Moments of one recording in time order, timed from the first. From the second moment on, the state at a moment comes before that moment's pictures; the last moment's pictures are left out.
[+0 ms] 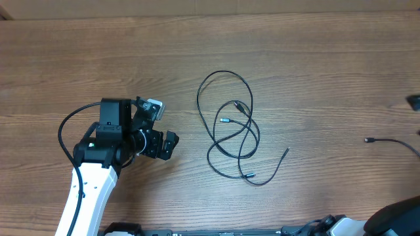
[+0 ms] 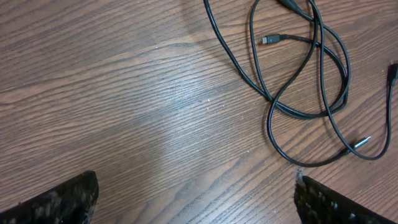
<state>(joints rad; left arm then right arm) -0.08 1.15 0.87 -0.79 0.34 0.16 -0.86 1.52 1.37 -1.00 -0.53 0.23</state>
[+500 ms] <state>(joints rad) -0.08 1.15 0.87 -0.79 0.34 0.16 0.01 1.59 1.33 -0.60 -0.62 0.42</state>
